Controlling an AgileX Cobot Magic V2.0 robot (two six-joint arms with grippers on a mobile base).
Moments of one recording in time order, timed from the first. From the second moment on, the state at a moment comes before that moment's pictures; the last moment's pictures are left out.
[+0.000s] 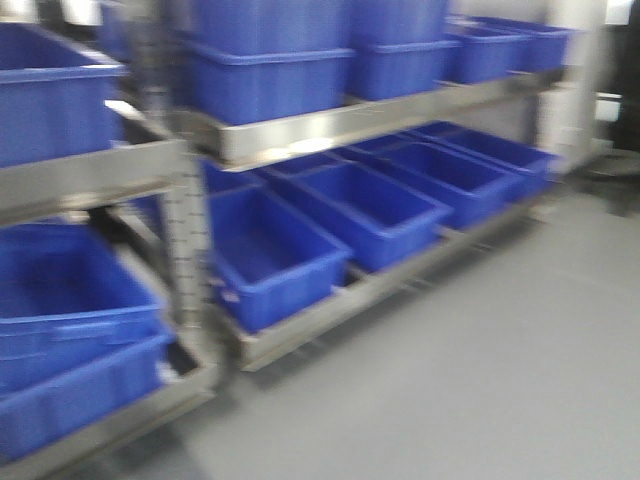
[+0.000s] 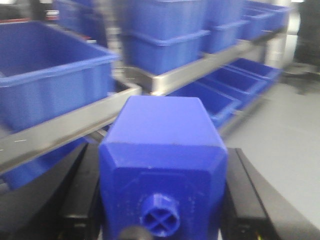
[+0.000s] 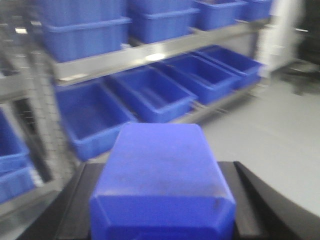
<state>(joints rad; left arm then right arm) -0.12 0.22 -0.42 -0.06 0.38 0.08 0.04 0.26 -0.39 0.05 0.31 0.01</state>
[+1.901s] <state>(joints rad) -0.12 0.22 -0.42 -0.06 0.38 0.08 0.04 0.26 -0.39 0.05 0.31 0.01</state>
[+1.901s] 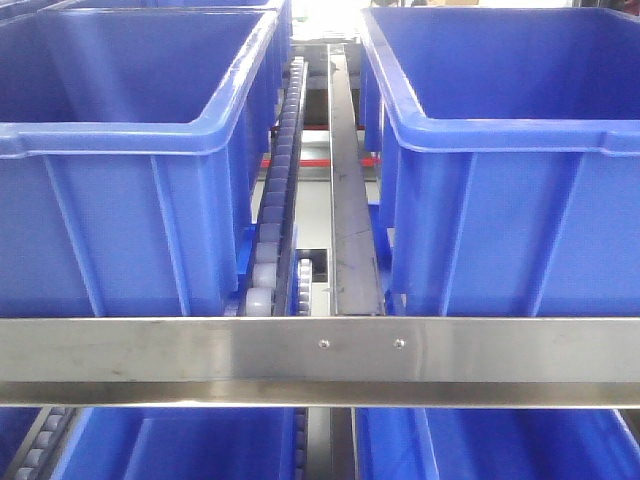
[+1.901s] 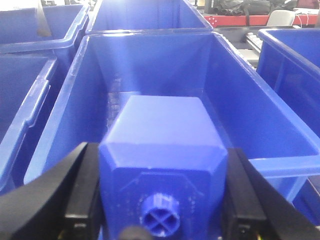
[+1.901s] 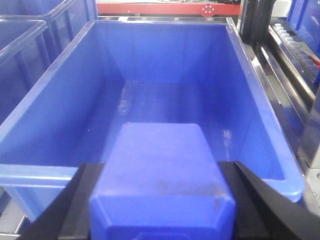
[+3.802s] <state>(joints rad) -0.12 0.55 -0.58 -0.10 0.35 0.10 0.04 0.49 -0.52 0.05 0.30 -0.05</state>
